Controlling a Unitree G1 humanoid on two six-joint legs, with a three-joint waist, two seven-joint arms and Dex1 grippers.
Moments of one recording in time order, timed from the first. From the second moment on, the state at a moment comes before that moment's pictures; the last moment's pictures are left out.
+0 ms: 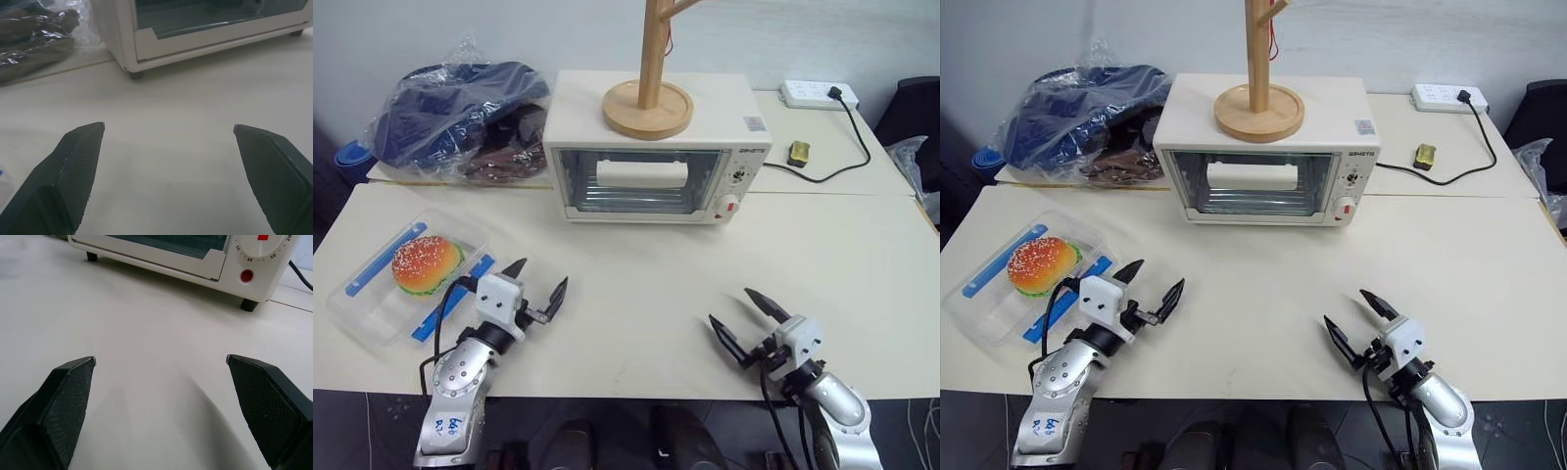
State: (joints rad) left arm 0.10 0.28 0.14 -0.30 -0.15 0.09 -0.35; right arm 0.19 -0.33 -0.11 -0.01 0.28 -0.39 0.71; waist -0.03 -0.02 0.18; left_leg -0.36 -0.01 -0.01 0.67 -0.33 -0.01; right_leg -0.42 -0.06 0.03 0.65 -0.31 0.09
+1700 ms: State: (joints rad) left arm -0.47 0.65 0.19 -0.04 -0.60 0.37 -0.77; right arm -0.32 -0.43 0.07 -0.07 0.34 -0.09 0.98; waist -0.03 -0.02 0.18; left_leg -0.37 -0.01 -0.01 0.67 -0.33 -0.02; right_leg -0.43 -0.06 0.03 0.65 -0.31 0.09
